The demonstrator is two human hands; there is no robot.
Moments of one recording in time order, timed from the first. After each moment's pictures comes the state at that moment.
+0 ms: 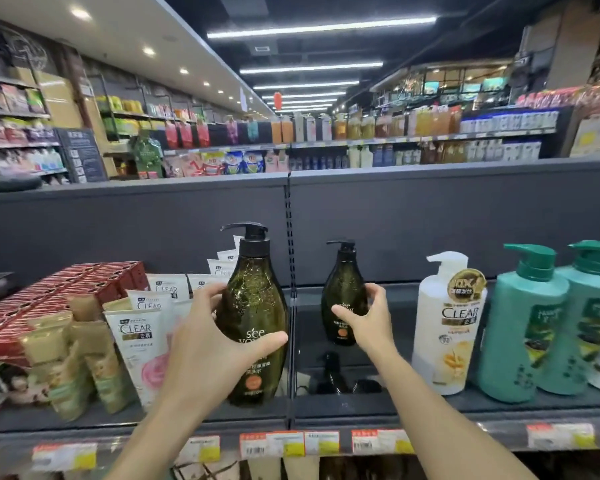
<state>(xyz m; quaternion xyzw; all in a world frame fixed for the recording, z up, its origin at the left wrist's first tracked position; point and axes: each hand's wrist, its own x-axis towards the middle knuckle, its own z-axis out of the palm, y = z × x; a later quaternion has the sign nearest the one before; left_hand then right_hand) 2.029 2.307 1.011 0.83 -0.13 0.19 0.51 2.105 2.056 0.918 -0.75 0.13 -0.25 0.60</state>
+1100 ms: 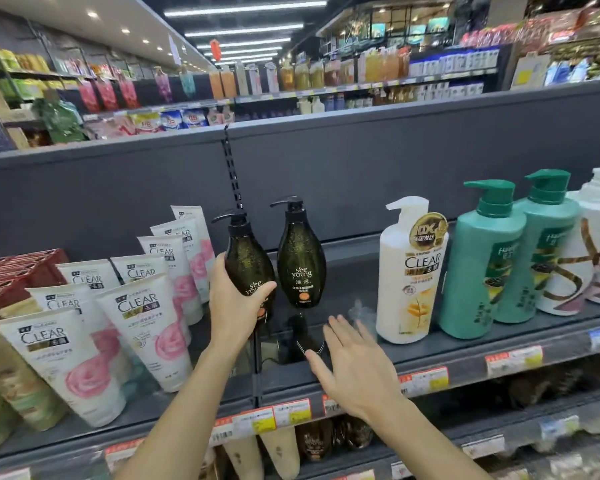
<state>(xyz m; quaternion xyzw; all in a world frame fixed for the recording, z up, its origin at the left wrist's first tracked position) 2.148 2.215 0.917 0.80 -0.16 0.15 0.56 2.020 2.068 0.845 -0.98 0.08 -0.16 0.07</state>
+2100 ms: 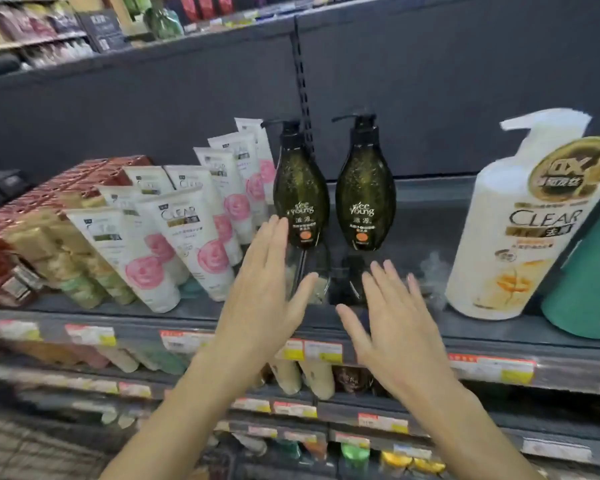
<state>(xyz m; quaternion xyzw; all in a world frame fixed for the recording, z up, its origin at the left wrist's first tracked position) 2.055 2.240 0.916 0.93 -0.21 0.19 0.22 2.014 2.069 0.851 -0.98 -0.02 -0.16 0.14</state>
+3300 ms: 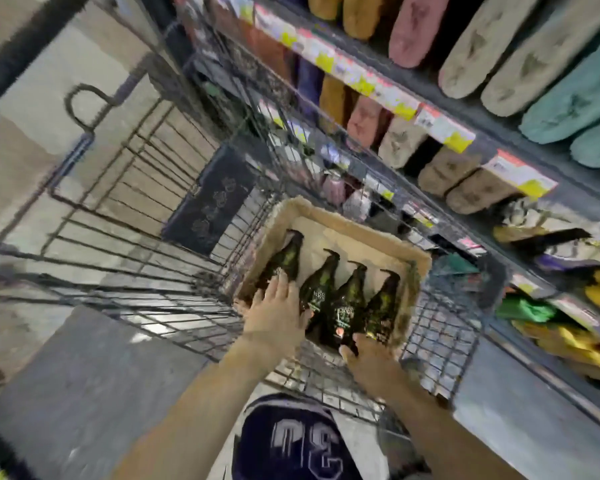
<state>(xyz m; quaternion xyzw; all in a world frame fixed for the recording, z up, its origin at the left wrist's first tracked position) 1.804 2.778 0.533 0.92 0.11 -0.36 0.12 1.818 2.594 0.505 -0.85 -0.05 0.52 0.12</state>
